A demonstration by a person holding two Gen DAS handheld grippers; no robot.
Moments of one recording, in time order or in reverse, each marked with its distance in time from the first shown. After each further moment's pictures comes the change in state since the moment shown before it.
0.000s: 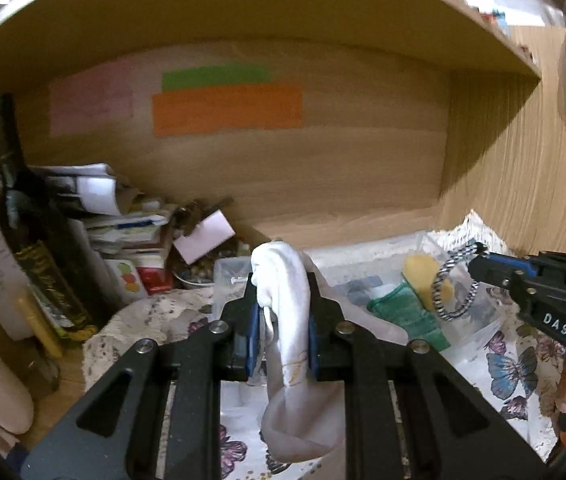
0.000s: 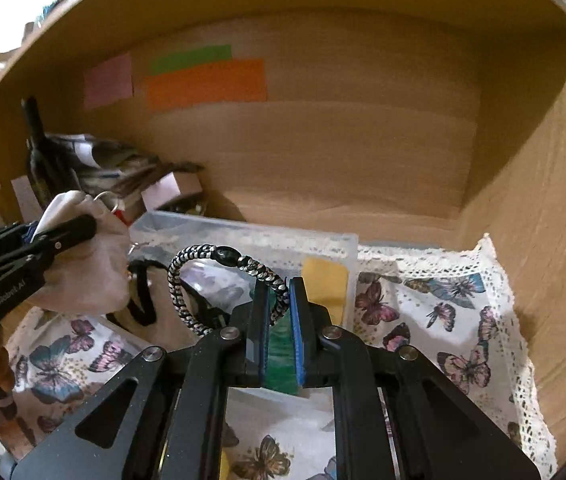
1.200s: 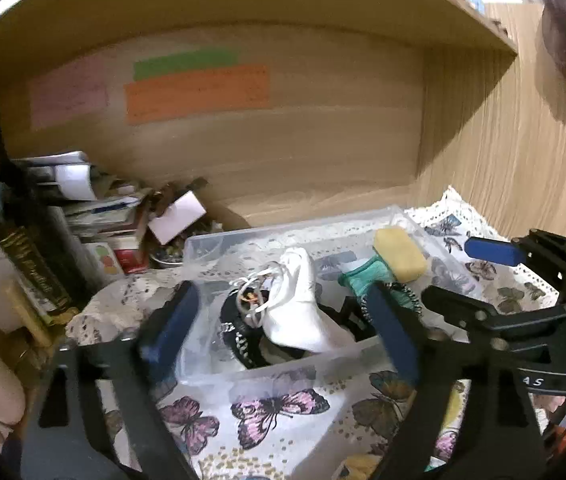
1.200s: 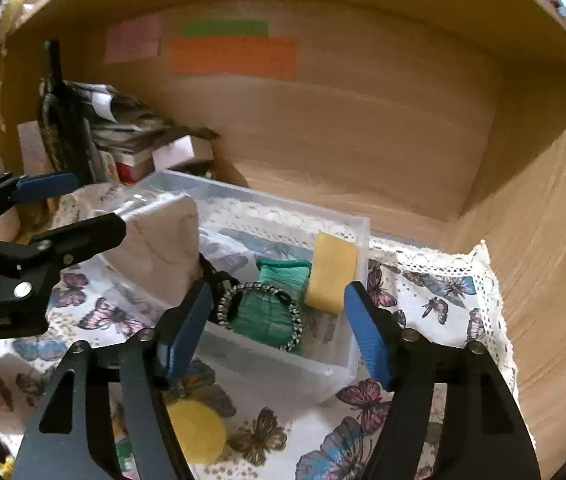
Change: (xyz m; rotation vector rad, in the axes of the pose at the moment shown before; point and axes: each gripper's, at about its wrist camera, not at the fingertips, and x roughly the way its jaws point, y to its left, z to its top) left arm 0.004 -0.026 -0.009 0.039 0.088 -0.049; right arm -0.016 0.022 -0.011 -0.131 0.035 -0.043
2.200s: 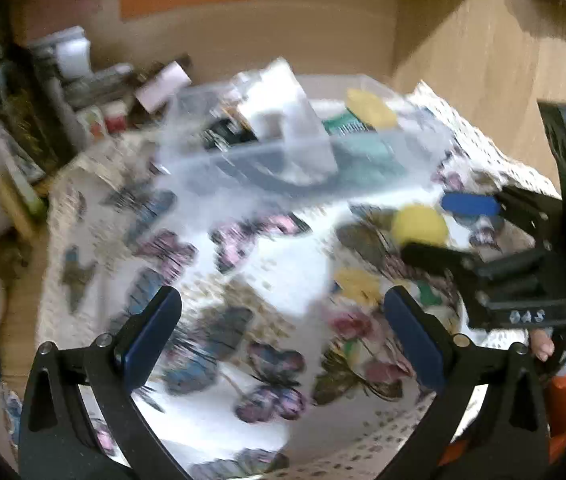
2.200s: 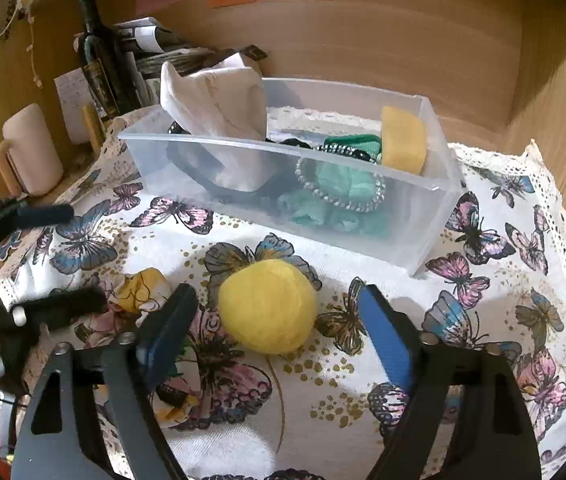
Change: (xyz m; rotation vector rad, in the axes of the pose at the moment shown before) left arm -0.034 -0.002 -0.093 0.017 0.228 -0.055; right arm 0.010 0.030 -0.075 0.068 0.180 0.170
